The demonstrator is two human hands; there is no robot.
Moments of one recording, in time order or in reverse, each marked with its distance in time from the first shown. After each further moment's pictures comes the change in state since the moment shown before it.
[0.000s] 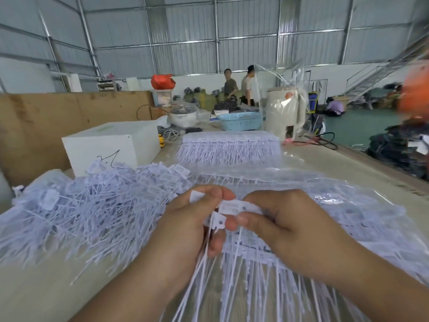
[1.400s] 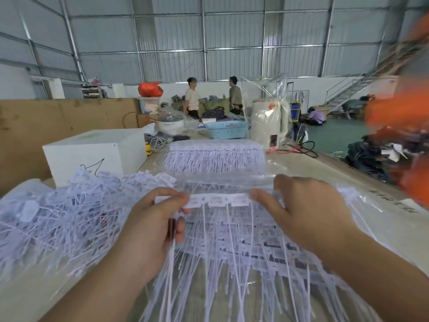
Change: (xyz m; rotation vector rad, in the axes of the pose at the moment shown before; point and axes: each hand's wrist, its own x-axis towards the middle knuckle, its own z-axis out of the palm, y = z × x) left_hand 0.024 -0.002 -0.024 -0.046 0.242 -0.027; right_hand 0.002 0.026 -0.031 -0.698 0.190 0.203
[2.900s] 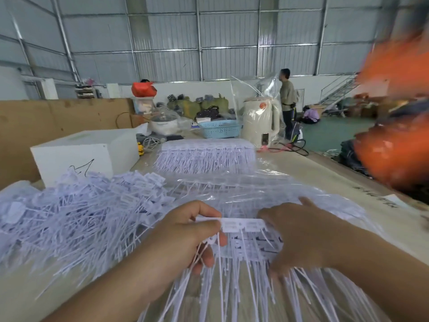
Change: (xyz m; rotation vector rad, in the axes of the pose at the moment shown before) left_hand -0.030 -0.009 0.033 0.380 -0.367 -0.088; right_hand -0.029 0.024 -0.002 0.042 -0.688 -0.098
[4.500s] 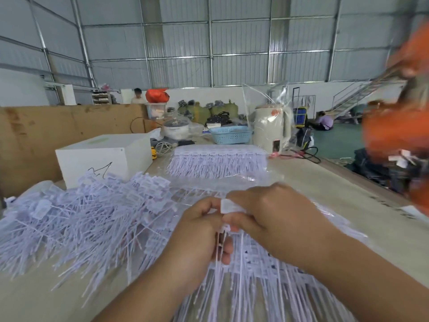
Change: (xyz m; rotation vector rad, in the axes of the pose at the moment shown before) left_hand 0.001 0.007 0.017 -0.259 0.136 0.037; right_hand 0.011 -0.052 -0.036 -0.006 0.561 -0.289
